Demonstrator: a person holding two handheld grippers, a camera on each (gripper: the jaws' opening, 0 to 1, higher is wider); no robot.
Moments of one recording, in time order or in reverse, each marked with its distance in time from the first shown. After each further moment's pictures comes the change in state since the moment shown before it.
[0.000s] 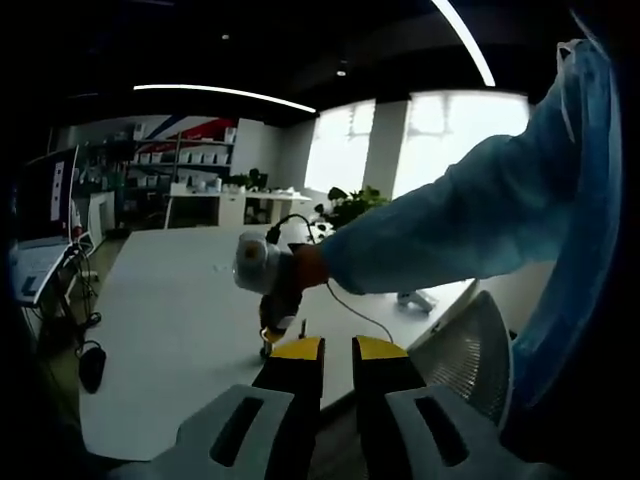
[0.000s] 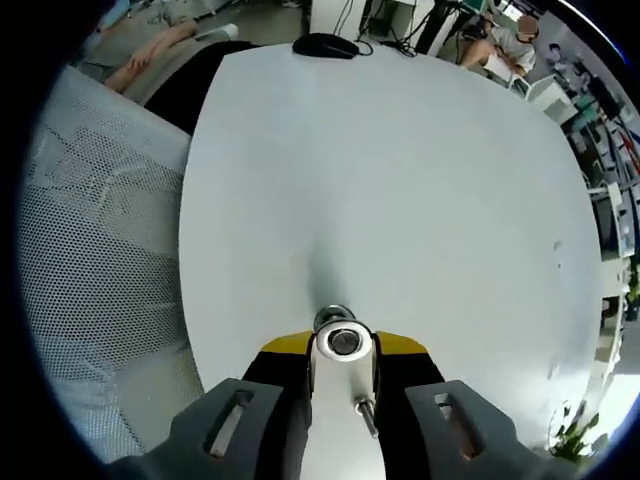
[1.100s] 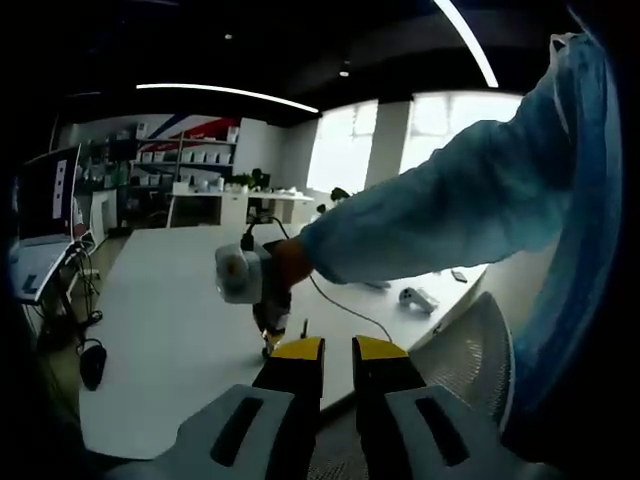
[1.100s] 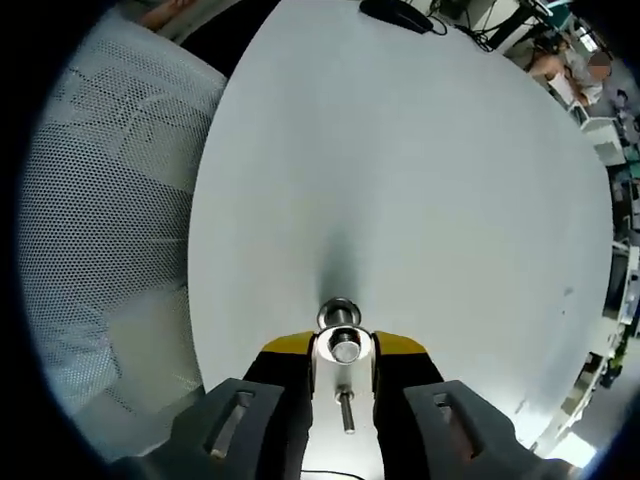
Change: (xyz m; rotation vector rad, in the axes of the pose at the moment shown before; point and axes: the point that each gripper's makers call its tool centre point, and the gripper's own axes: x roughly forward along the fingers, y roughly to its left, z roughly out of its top) left arm 0.001 0.002 0.000 -0.007 -0.001 0.010; right arm 0.011 0.004 0.001 -0.232 0.168 0.076
